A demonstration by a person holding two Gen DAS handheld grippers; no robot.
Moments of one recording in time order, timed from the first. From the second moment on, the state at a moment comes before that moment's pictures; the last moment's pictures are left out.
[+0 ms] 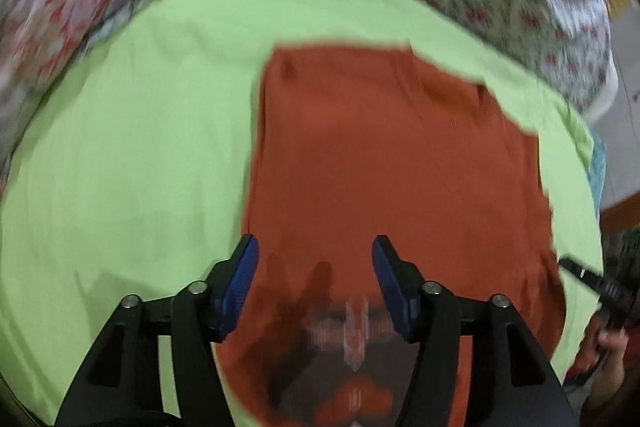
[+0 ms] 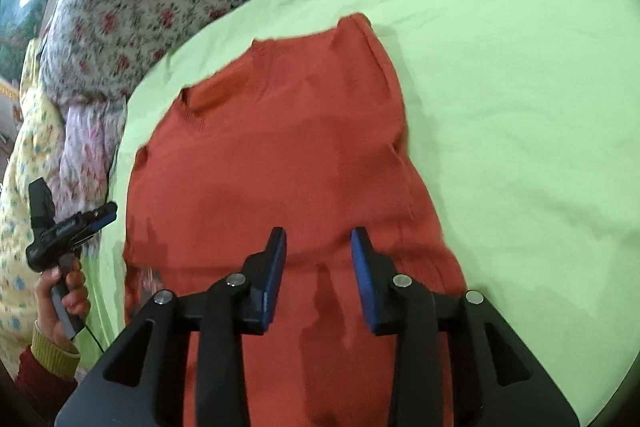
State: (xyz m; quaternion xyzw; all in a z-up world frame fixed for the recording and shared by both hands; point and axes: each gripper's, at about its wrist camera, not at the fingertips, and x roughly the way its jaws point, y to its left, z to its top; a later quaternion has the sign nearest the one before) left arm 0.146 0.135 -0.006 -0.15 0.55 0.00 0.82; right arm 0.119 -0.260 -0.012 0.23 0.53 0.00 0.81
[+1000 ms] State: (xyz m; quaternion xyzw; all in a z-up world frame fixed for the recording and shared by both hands) left arm -0.034 0.058 -0.047 -0.15 0.66 -0.08 0.73; right arm -0.096 -0.234 -0.035 0.30 0.55 -0.04 0.78
